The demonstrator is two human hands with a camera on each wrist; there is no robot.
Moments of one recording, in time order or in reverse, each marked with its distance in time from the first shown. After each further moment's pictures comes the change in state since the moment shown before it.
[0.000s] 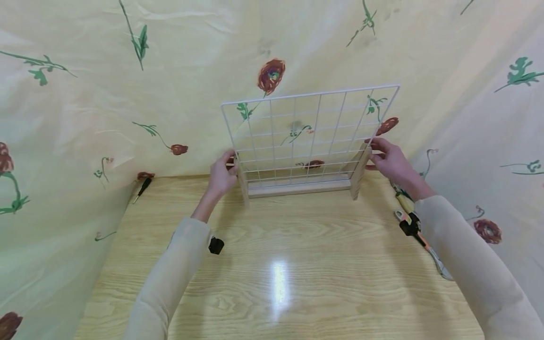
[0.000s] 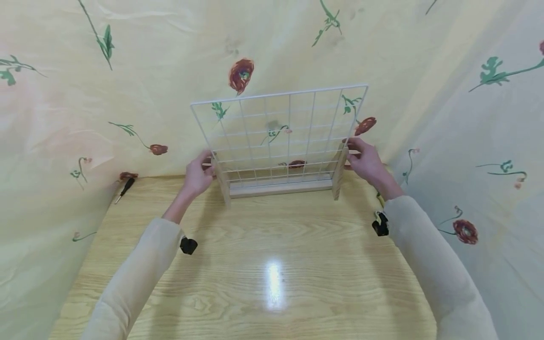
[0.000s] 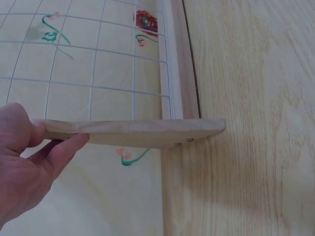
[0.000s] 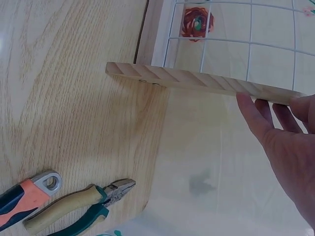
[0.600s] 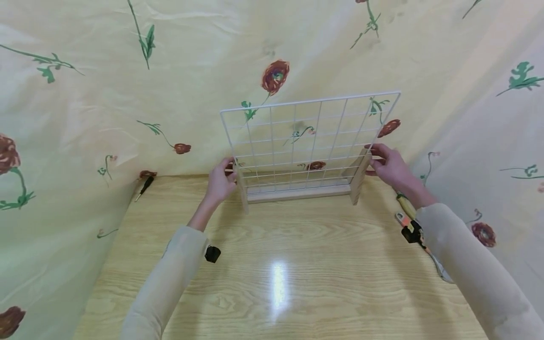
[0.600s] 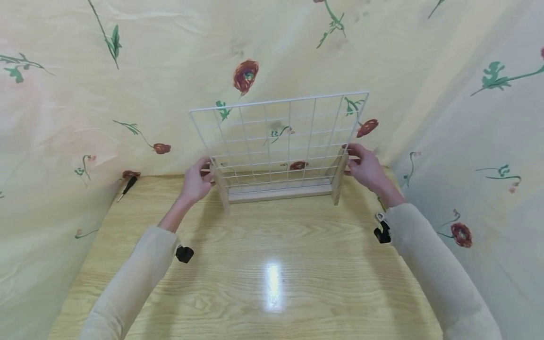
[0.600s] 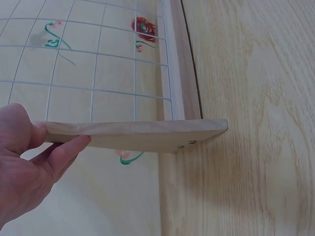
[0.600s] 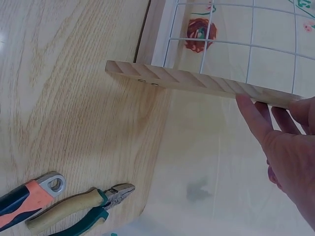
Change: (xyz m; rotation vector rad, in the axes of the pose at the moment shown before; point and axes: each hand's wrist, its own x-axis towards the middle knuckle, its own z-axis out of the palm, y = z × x) left_hand -0.022 -0.001 -0.007 -0.001 -0.007 -0.009; right_hand -0.008 0.000 0.009 0.013 0.000 -0.015
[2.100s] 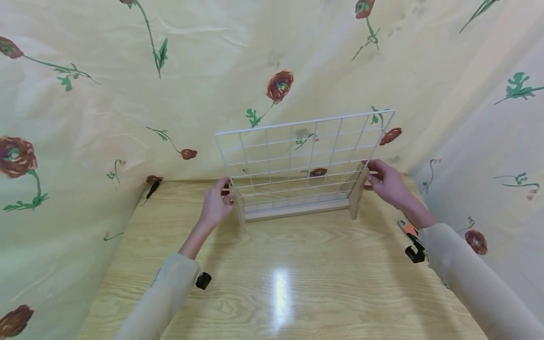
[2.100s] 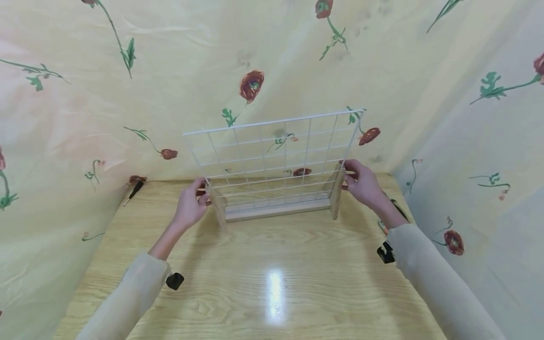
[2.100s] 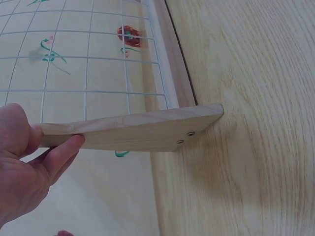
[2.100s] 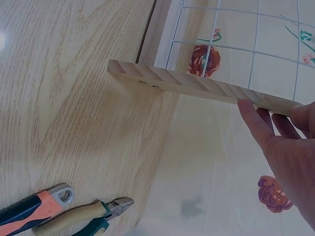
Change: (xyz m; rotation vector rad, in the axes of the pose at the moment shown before) left_hand -0.051 -0.007 -0.012 0.061 0.039 0.095; right_hand -0.027 -0.002 0.022 -0.069 0.027 -0.156
